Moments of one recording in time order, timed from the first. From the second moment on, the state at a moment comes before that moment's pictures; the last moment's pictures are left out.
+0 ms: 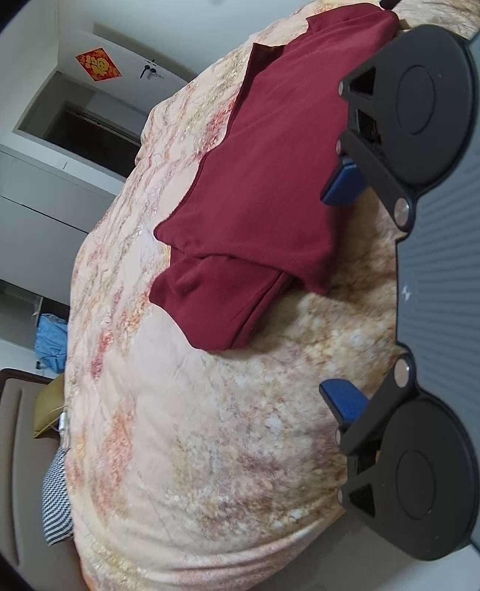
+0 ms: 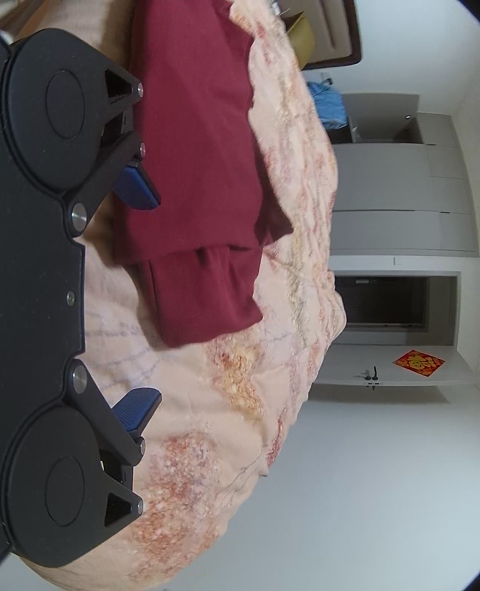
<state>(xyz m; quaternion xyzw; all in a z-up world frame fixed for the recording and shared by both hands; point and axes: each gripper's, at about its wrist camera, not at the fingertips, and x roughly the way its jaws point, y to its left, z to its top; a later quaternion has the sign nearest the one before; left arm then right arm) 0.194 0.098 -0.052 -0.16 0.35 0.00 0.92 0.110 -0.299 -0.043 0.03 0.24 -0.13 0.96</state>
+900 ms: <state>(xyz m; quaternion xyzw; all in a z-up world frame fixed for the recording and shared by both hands) 0.154 0.073 -0.050 -0.12 0.38 0.00 0.92 0.082 -0.260 -0.063 0.04 0.27 -0.08 0.96</state>
